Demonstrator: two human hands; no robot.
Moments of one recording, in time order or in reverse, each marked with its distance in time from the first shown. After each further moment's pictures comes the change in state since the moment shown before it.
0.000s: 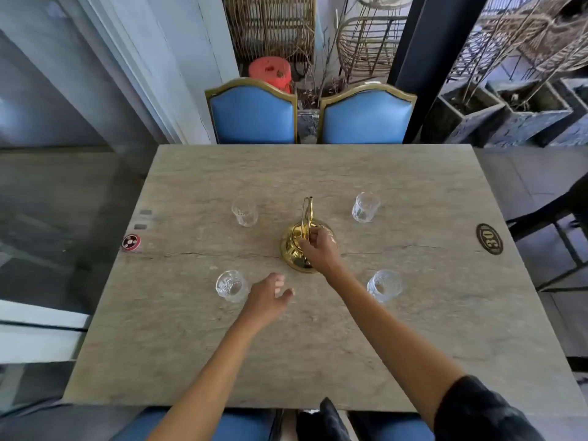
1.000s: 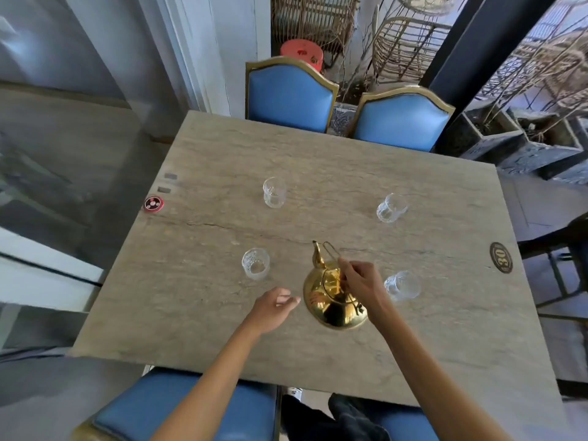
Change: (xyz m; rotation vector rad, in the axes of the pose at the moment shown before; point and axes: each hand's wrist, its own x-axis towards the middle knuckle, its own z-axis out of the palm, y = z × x) left_hand -0.036 -0.079 -0.011 -0.252 -0.148 -0.178; right_hand -0.098 0.005 -0.003 -0.049 -0.017 0.059
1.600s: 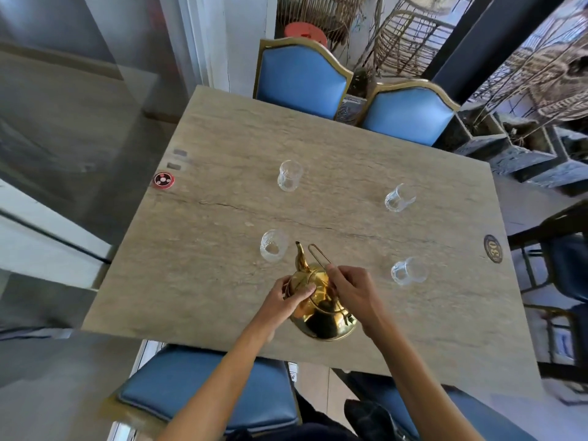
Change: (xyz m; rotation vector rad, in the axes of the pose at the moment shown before) left_hand -0.024 -0.052 -0.010 -0.560 -0.073 -0.001; right_hand -0.088 -0.042 0.074 -0.111 -0.064 -0.054
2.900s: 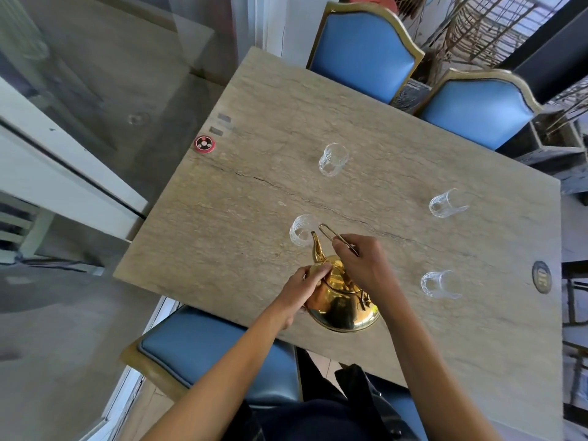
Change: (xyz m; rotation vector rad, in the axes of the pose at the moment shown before) left_hand 0.004 0.010 -0.001 -0.152 0.072 -0.187; right_hand 0.051 -0.037 0.028 -0.308 -0.069 -0.131
